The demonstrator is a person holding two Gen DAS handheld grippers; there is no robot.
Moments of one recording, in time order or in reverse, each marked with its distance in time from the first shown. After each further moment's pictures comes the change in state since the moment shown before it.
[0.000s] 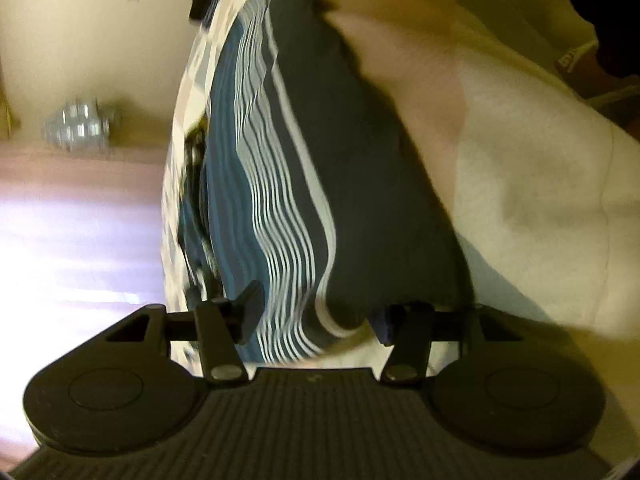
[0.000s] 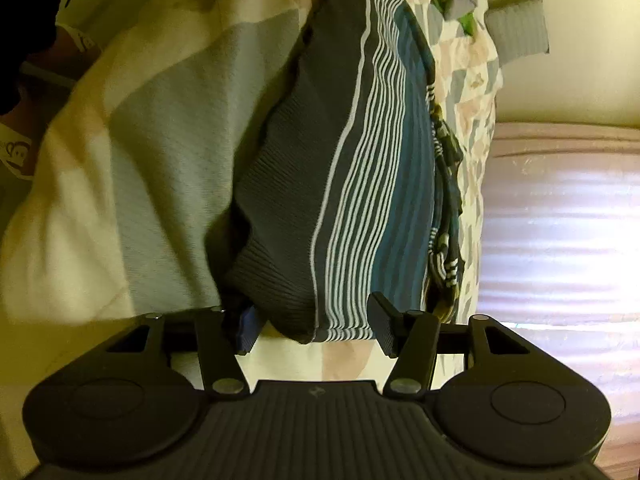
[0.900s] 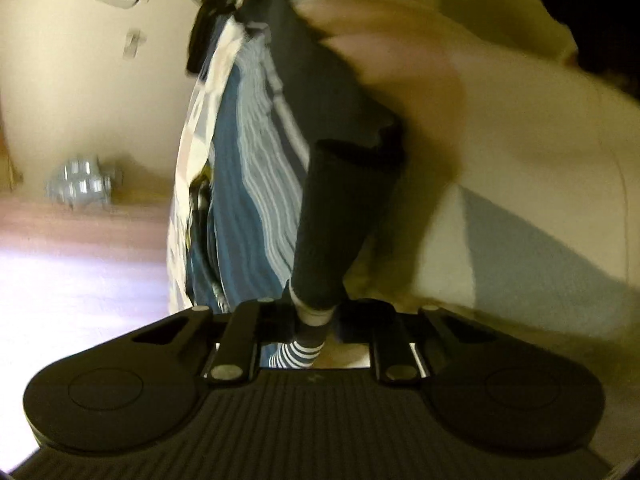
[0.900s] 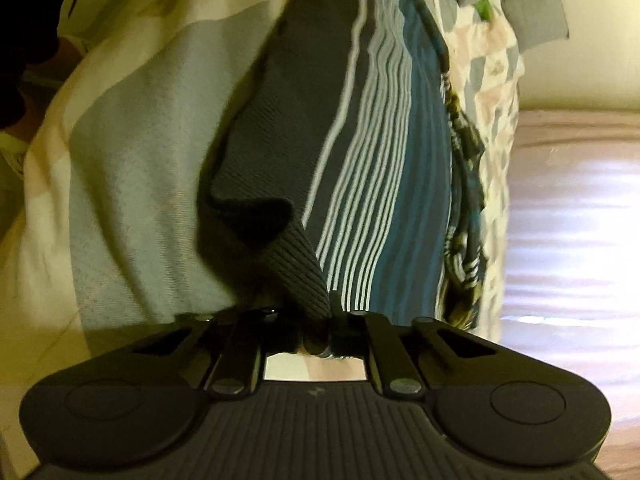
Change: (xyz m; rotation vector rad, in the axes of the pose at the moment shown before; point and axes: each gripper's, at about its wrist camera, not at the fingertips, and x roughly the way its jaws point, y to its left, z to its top) left arm 0.036 0.033 -0.008 -0.017 -0.115 -0.024; right arm 0.026 -0.030 0.014 0.056 0.036 0.124
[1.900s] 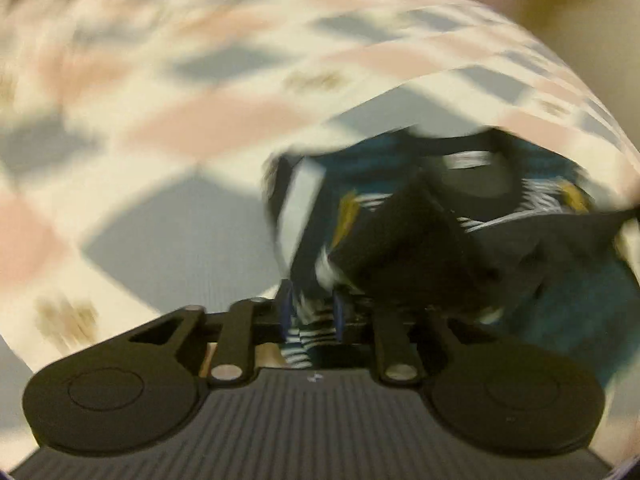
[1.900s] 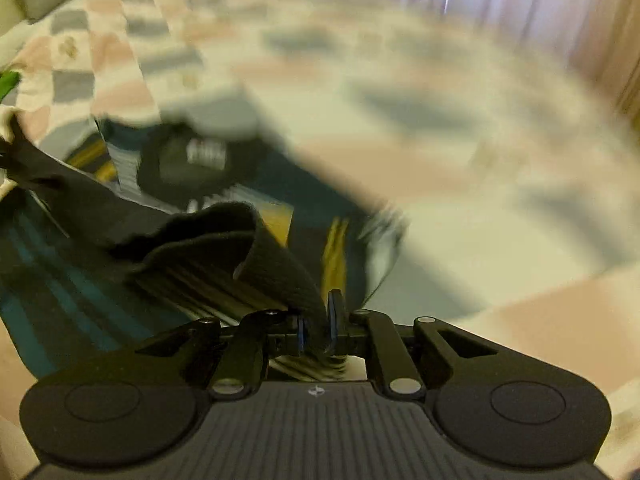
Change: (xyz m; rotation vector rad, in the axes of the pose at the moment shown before) left arm 0.246 0.283 -0.266 -1.910 0.637 -0.121; right arm 0.276 -0.376 -0.152 1.434 0.152 0.352
